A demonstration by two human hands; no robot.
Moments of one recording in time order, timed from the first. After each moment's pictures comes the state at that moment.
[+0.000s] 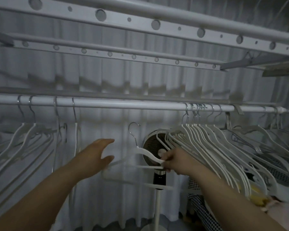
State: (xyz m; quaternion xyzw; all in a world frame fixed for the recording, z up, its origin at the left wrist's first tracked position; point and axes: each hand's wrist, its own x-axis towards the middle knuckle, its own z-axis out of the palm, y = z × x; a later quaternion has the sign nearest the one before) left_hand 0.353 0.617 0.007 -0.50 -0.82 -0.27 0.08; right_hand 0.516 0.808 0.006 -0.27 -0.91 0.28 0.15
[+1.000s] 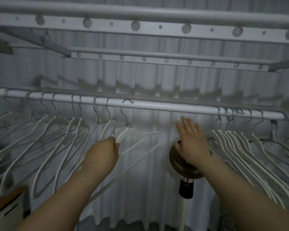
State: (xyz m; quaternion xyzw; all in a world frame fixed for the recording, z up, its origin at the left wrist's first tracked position) left_hand 0.377 0.587 0.009 -0.27 -0.89 -0.31 0.18; right_hand 0.484 0.791 0.036 -0.19 -0.94 -0.08 0.28
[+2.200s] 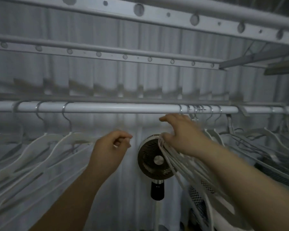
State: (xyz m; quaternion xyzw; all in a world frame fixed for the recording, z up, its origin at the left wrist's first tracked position) left_hand 0.393 0.705 0.024 -0.46 -0.66 -0.59 0.11; right_hand 0.529 0.828 0.077 -0.21 -0.93 0.00 0.29
